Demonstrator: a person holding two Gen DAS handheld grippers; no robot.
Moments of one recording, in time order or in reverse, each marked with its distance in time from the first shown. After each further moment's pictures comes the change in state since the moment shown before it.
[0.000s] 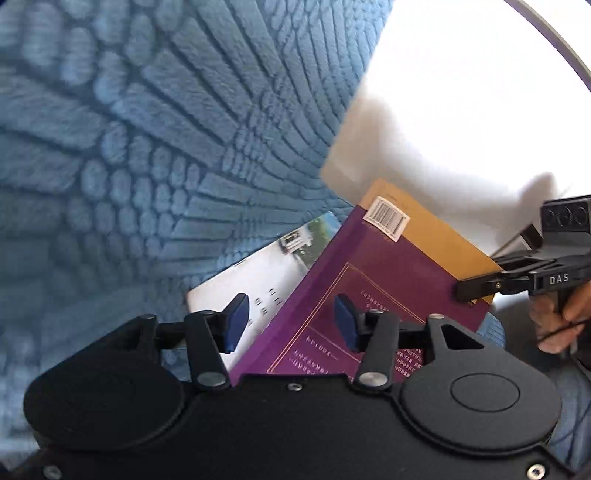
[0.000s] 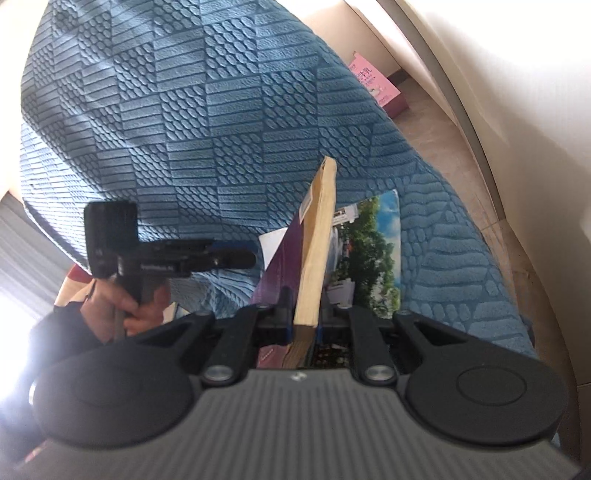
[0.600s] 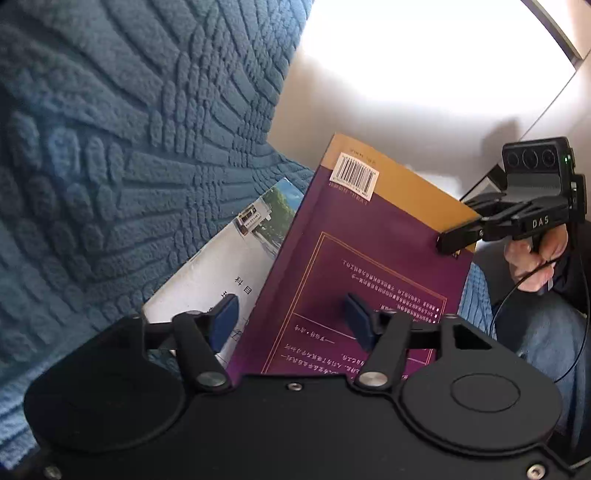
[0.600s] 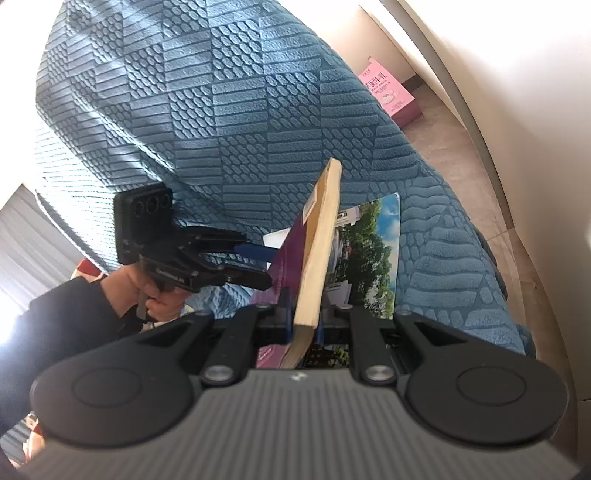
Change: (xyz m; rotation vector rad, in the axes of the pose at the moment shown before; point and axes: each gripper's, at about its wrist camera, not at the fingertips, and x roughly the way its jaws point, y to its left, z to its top) left arm 0.033 0.000 -0.004 0.180 0.101 -0.145; right arm -0.004 -0.009 -0.007 -0.039 -0.022 0.048
